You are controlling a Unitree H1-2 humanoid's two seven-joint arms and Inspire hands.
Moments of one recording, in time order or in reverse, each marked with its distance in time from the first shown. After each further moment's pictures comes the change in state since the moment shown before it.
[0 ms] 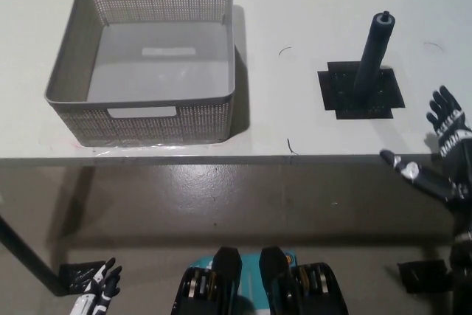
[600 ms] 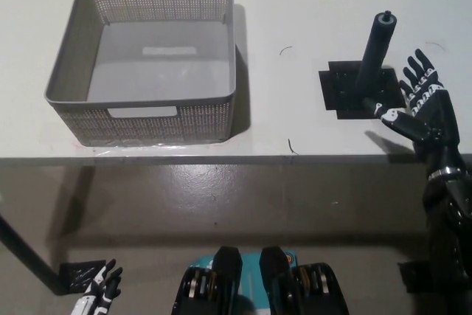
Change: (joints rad) left_arm 0.005 0.000 -0.001 0.000 -0.011 -0.003 -0.009; right_arm -0.273 0.013 -0.060 0.376 0.110 0.054 0.010
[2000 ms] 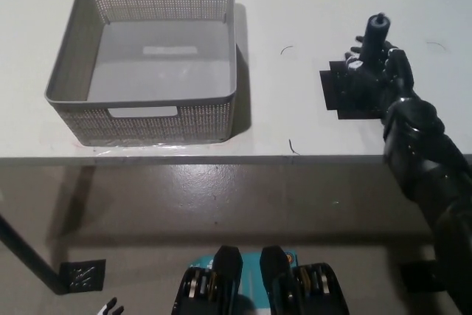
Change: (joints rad) left_arm 0.110 -0.009 -0.010 0.003 -0.035 -0.026 -0.028; right_arm -0.518 -0.018 0.065 0.858 -0.072 -0.071 -0.250
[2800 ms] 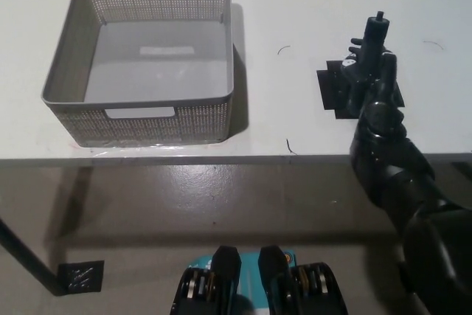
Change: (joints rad) left_arm 0.083 0.000 0.000 0.012 -0.015 -0.036 -0.018; right_arm -0.005 0.091 0.016 0.003 -0.035 -0.063 -0.251
